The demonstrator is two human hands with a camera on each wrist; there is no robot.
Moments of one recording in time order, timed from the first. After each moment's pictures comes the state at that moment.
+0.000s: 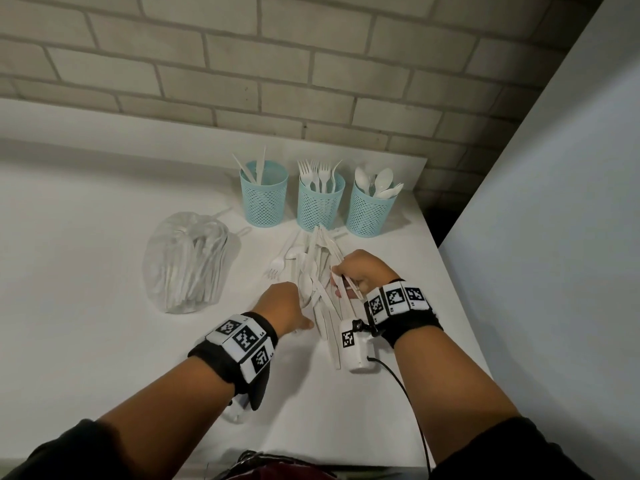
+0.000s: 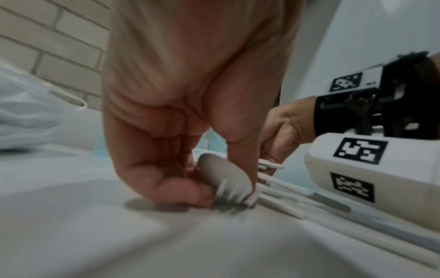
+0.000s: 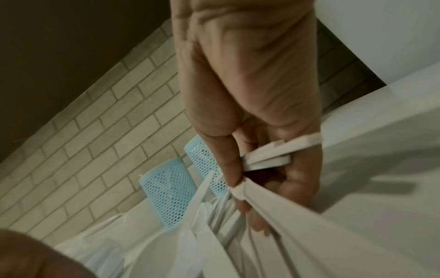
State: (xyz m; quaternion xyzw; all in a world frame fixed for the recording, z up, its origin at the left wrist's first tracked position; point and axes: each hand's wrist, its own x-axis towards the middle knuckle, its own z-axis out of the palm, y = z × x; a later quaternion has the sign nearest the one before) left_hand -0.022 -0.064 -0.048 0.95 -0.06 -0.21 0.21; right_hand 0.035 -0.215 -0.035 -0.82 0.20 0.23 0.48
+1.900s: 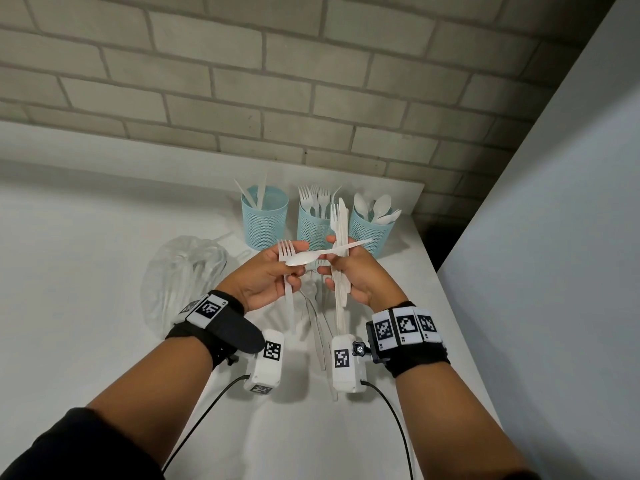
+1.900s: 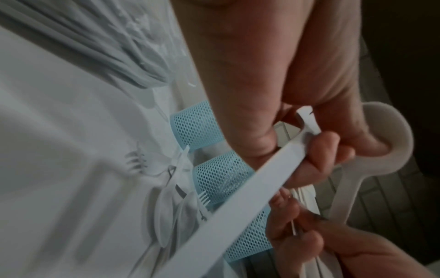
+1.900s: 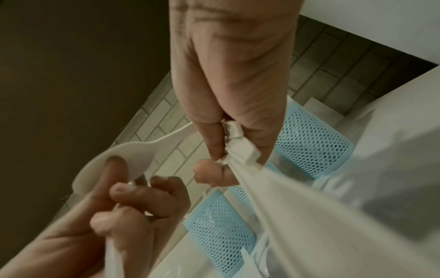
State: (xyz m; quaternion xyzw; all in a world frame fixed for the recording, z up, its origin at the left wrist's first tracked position) left_hand 0.029 -0.038 -0.008 0.46 -0.02 -0.24 0.85; right_hand 0.029 -0.199 0.009 -0.66 0.09 0.11 0.74
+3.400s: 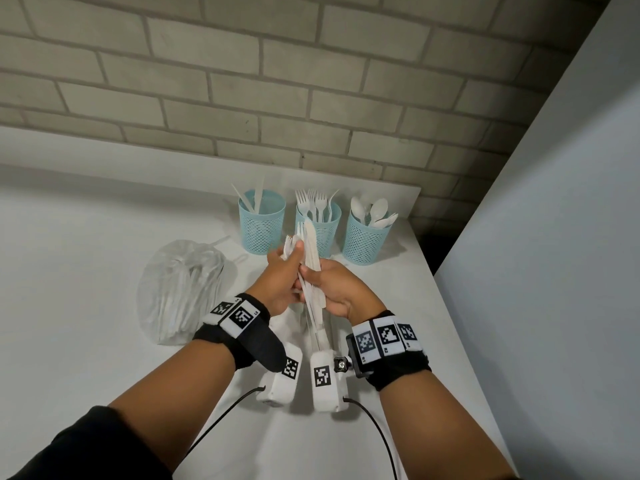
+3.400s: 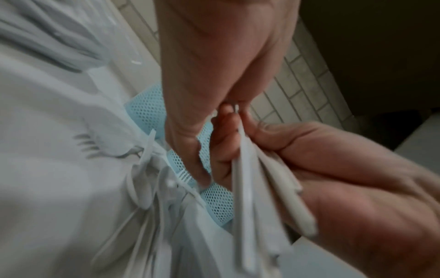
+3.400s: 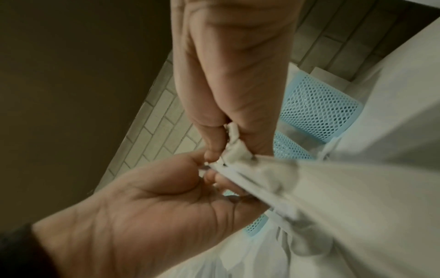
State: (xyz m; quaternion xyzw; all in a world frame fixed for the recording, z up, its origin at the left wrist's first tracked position) left_hand 0.033 -0.075 -0.013 0.59 0.09 -0.17 0.78; right_hand 0.022 -0.173 -0.004 -0.65 0.07 0.18 0.73
